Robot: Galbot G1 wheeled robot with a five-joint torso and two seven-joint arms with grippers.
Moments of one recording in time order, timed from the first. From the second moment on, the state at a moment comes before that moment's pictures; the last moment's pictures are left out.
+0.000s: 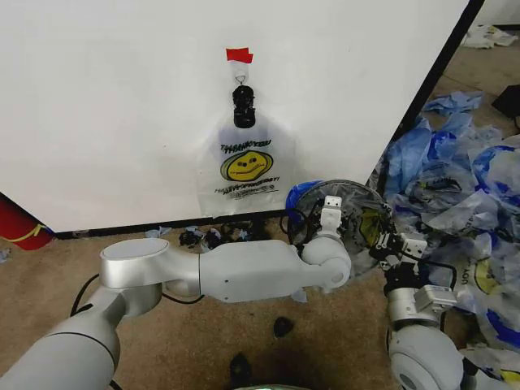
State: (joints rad) left arm -0.01 -1.47 1.05 -1.45 -1.42 -0.07 -1.02; right arm -1.41 0.79 0.23 2.25 0.54 0.13 0.76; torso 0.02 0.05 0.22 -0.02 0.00
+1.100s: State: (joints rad) left arm -0.02 -1.43 1.06 -1.63 -1.50 -0.08 -1.06; right arm -1.41 0.80 0.24 2.25 0.55 0.13 0.75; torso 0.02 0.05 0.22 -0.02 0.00
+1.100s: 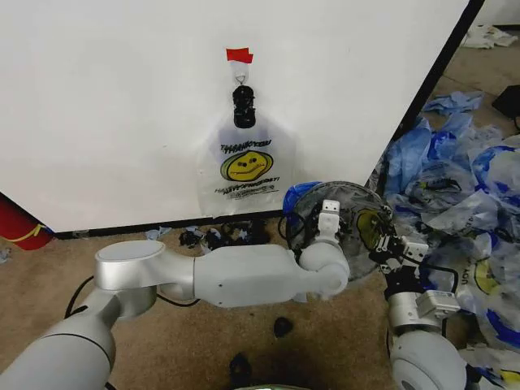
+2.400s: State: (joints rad) left arm -0.01 -1.32 1.04 -1.78 -1.49 -0.12 -1.04; right arm -1.37 0.79 0.25 2.17 0.62 0.13 0.78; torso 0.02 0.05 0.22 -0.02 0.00
